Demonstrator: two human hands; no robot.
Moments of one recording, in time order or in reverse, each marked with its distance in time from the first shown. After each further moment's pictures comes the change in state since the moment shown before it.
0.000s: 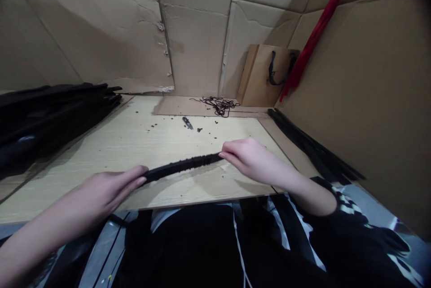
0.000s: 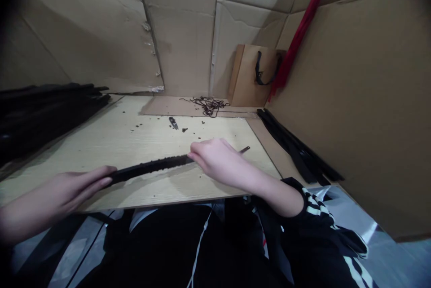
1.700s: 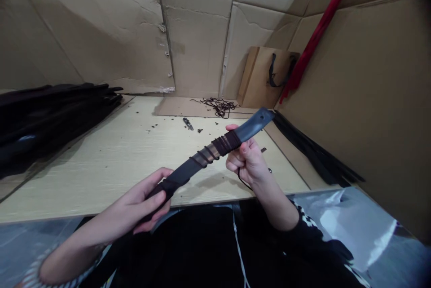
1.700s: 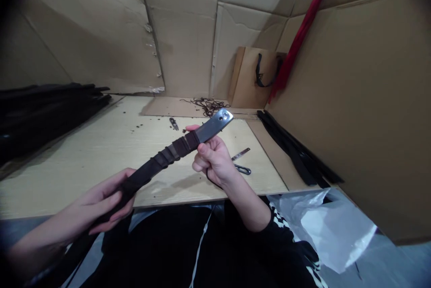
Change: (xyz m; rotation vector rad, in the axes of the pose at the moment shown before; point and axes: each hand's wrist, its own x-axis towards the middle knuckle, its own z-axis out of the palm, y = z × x) left_hand -0.002 0.033 0.040 -1.089 -0.566 0.008; right_hand 0.013 -0.001 0.049 1.502 0.264 -0.037
